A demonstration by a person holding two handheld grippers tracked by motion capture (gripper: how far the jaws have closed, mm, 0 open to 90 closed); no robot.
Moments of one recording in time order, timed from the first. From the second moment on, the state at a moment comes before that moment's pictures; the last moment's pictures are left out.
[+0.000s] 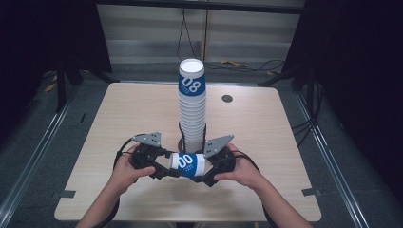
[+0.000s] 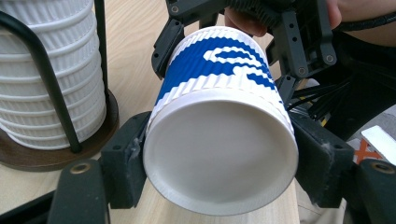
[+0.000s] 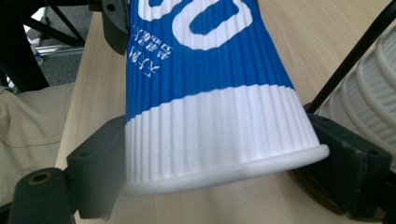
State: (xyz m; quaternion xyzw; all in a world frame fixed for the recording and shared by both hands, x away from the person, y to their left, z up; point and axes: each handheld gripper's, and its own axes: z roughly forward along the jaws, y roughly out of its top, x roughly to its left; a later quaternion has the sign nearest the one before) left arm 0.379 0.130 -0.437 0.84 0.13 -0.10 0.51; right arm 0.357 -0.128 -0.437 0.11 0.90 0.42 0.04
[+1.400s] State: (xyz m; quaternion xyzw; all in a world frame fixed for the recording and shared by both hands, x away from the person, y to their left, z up) left arm 0.375 0.126 -0.439 0.89 0.12 -0.05 0.44; right arm 0.360 -0.140 -0.430 0.12 0.93 0.36 0.04
